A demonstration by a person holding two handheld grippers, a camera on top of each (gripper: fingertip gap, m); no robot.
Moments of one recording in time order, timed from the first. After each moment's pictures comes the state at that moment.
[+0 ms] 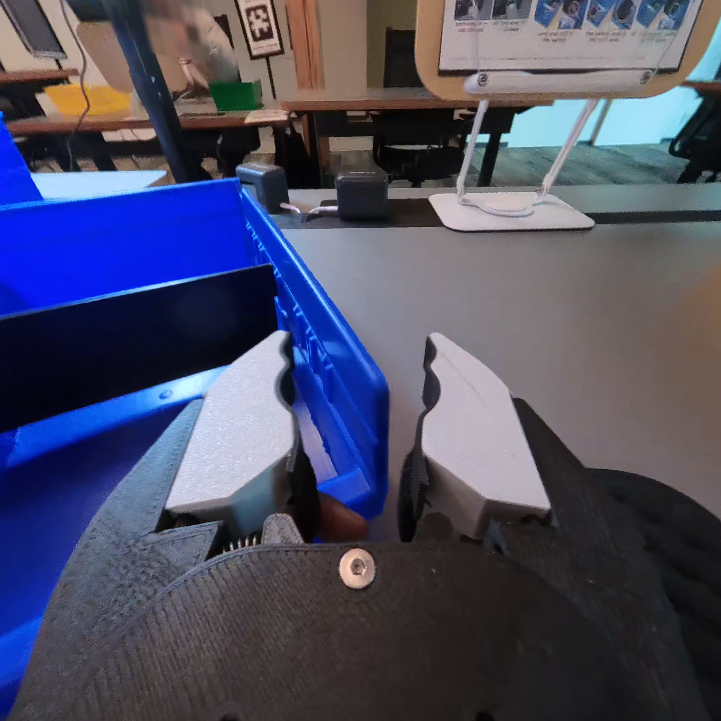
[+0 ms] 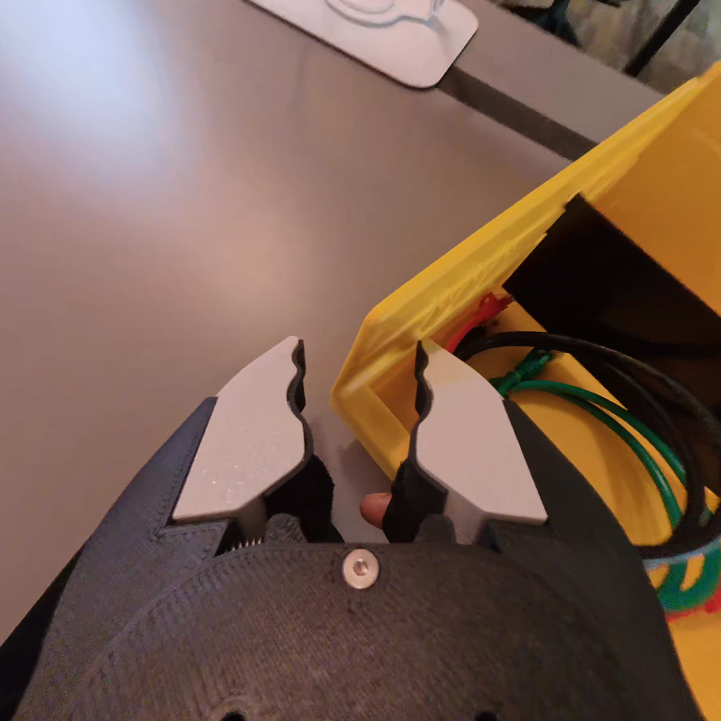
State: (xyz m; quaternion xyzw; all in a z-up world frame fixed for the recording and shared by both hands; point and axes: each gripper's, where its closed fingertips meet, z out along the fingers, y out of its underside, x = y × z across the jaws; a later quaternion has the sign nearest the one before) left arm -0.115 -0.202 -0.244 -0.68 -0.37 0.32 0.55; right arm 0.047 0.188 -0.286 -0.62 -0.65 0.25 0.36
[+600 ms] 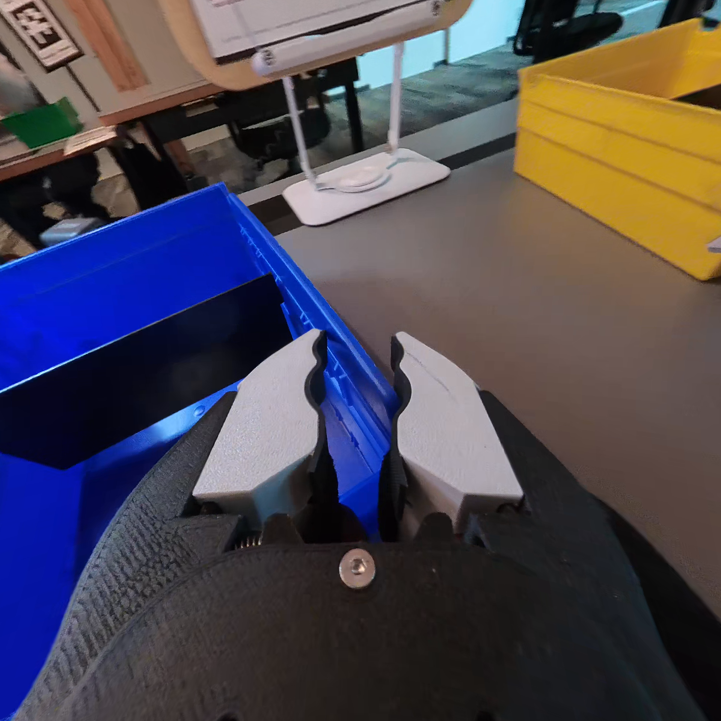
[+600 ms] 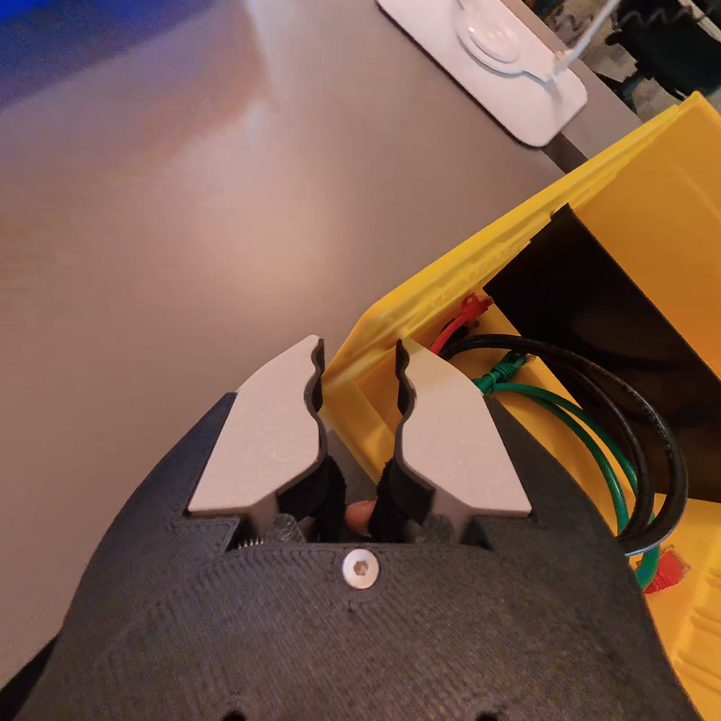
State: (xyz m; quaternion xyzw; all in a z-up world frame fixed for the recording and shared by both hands) left arm -0.091 -0.099 -0.244 -0.78 -0.20 0.25 0.53; right arm 0.035 0.131 -0.288 -0.53 -0.73 0.24 0.36
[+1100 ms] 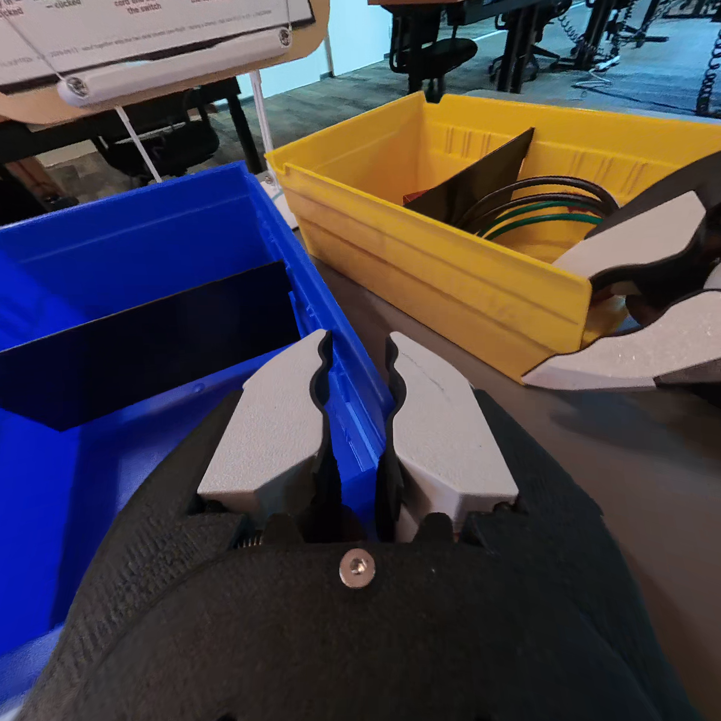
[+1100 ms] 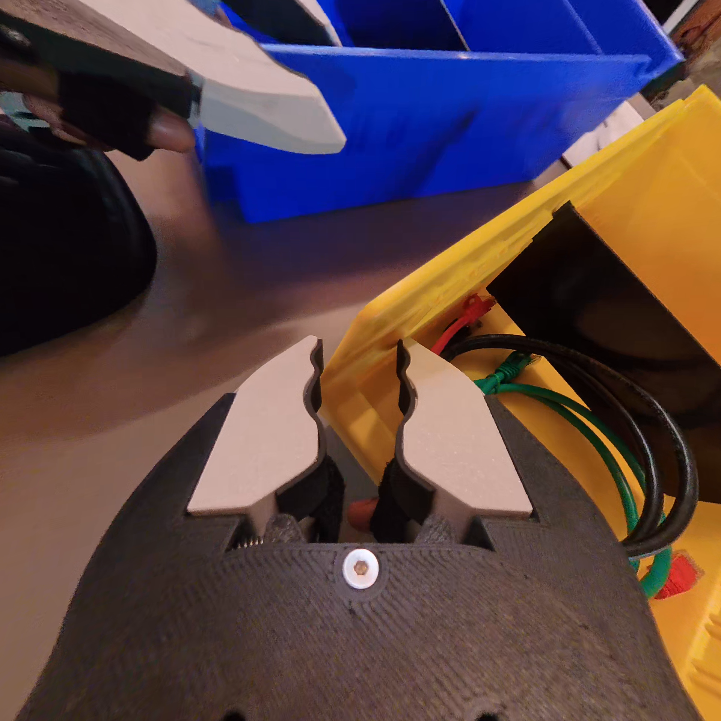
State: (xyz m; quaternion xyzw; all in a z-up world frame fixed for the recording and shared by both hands) left arm -0.066 -0.011 -0.244 -0.80 -0.13 0.16 0.56; right arm 0.006 0.038 -0.287 -0.44 -0.78 0.30 0.32
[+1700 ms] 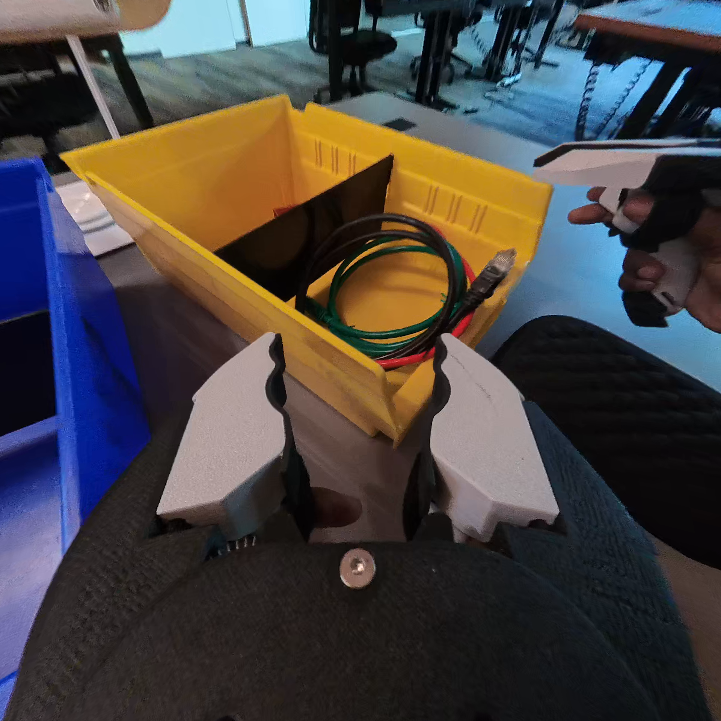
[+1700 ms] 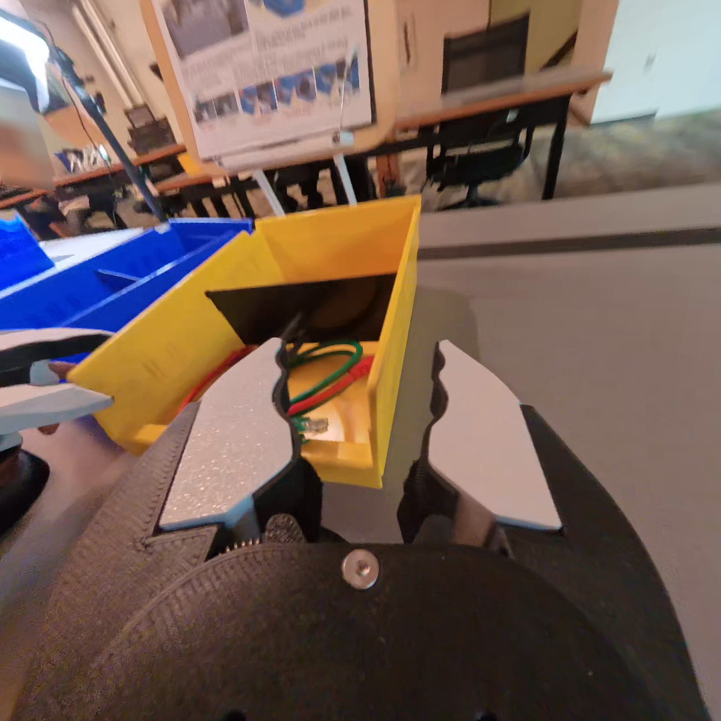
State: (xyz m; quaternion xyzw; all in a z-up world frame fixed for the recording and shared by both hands) left arm 0.011 0.059 -0.244 -0.82 -0.11 0.05 0.56; right arm 0.090 0.223 -0.217 -0.63 -0.42 0.47 0.45
